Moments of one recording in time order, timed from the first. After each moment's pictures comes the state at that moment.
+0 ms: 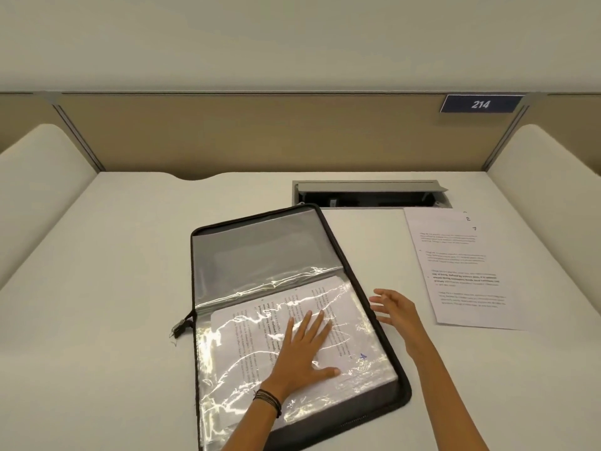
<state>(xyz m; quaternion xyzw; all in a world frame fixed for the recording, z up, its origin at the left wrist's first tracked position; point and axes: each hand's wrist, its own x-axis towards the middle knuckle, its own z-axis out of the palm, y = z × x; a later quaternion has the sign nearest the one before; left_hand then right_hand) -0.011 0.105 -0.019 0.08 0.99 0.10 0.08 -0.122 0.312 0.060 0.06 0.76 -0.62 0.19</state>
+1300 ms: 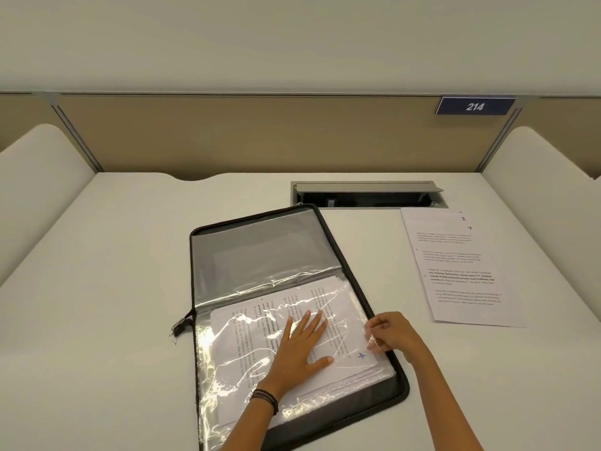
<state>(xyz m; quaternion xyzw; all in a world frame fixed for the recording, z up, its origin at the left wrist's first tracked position) -0.009 0.099 -0.010 0.09 0.97 0.22 0.08 -0.104 0.312 0.067 0.08 0.82 -0.46 0.33</state>
